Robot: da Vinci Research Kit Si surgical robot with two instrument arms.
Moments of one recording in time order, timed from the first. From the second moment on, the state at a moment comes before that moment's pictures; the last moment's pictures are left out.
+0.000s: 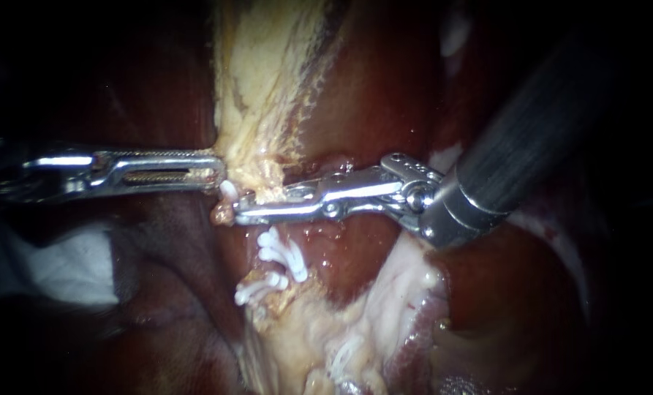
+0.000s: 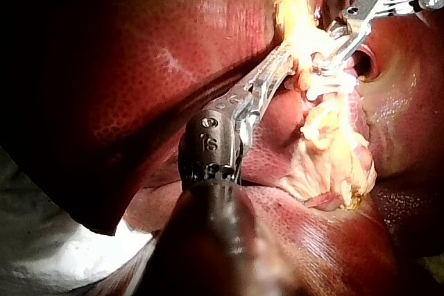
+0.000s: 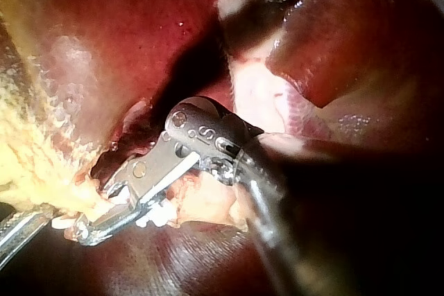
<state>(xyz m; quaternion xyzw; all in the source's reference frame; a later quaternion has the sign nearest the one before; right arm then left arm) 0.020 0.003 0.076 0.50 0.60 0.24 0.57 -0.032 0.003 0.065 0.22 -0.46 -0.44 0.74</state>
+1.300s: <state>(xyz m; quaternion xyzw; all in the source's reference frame) 0.017 0.003 0.076 0.38 0.66 0.21 0.61 -0.032 0.003 0.064 0.22 -0.46 -0.45 0.74</state>
